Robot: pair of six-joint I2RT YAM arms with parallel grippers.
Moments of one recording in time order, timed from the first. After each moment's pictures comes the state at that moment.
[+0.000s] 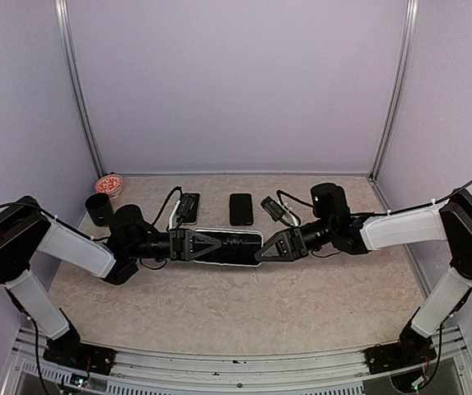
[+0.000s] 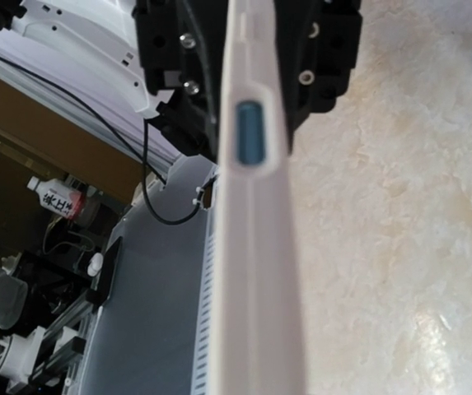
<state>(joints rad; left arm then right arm) -0.68 1.65 0.56 1.14 0.82 -0.87 0.69 1.64 0.85 0.38 -1.14 0.47</state>
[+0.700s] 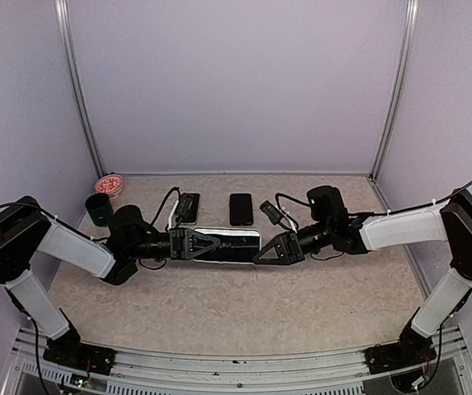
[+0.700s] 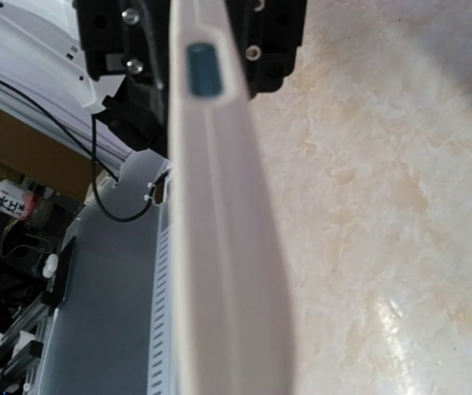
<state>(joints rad) -0.68 1.65 0.56 1.13 0.80 -0.87 0.70 1.64 0.86 0.27 -1.04 0.37</state>
